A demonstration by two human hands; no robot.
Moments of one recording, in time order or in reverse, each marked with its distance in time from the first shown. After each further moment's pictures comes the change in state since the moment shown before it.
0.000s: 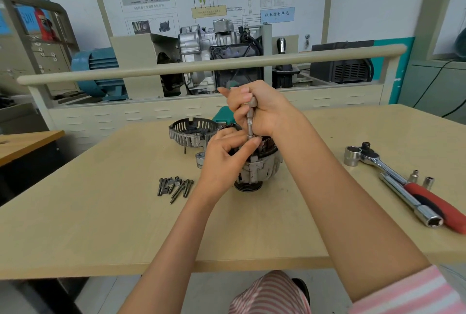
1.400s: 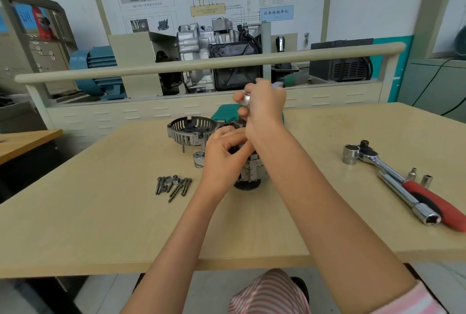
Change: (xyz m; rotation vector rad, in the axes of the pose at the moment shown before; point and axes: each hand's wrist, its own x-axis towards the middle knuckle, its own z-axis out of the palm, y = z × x) left_hand -0.001 0.001 0.006 -0.024 0.100 -0.044; right_hand 0.002 0.022 0.008 -0.041 0.430 -0.575
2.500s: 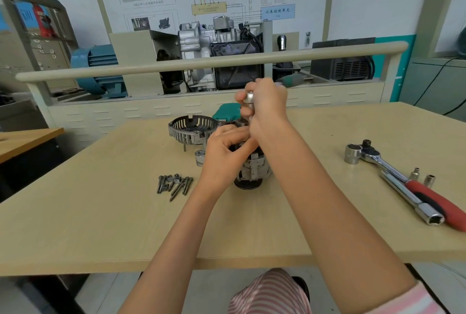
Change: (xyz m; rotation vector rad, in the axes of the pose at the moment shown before) left_hand 0.002 -0.005 -0.003 -0.007 -0.059 0.002; right_hand 0.001 -0.003 -0.001 -0.025 -0.022 0.044
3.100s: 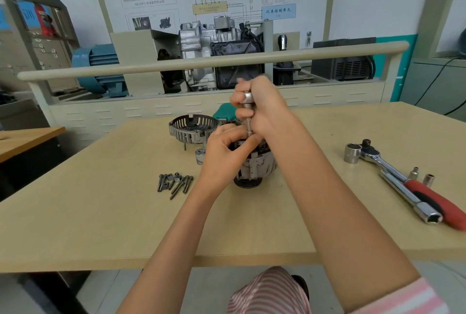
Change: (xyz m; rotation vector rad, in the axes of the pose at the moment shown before) left_hand -0.001 0.003 0.001 -0.001 0.008 -0.054; right_hand 0.004 -0.006 -0.005 -0.005 -0.242 0.216
